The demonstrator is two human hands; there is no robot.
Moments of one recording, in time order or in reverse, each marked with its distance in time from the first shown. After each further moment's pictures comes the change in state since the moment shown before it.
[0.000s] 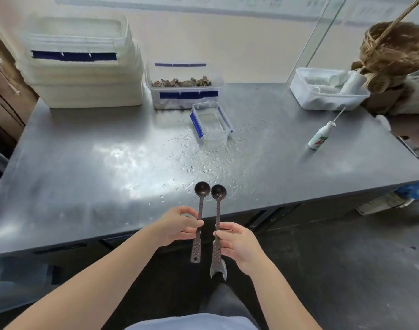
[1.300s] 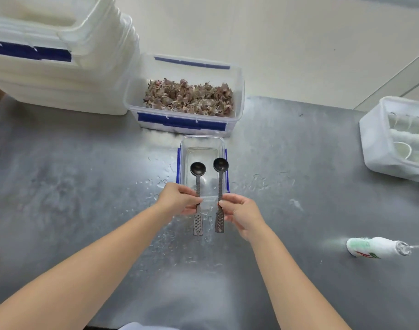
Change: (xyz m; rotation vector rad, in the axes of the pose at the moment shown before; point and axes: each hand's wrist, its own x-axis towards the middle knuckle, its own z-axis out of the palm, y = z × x) left_hand 0.302 0.244 -0.002 -0.181 0.510 -0.063; right_hand 0.374 -0.279 -0.068 -0.106 -0.189 0.155
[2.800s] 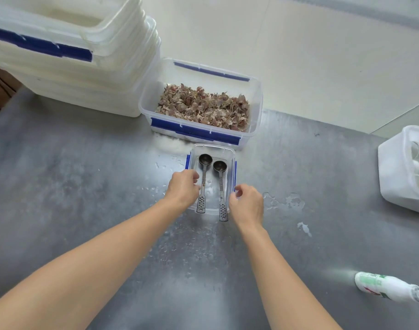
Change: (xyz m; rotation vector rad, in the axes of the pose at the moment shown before) left_hand 0.045 0.035 -0.001 0.620 0.286 0.304; right_hand 0.042 -0.037 0.025 -0.972 0.404 -0.498
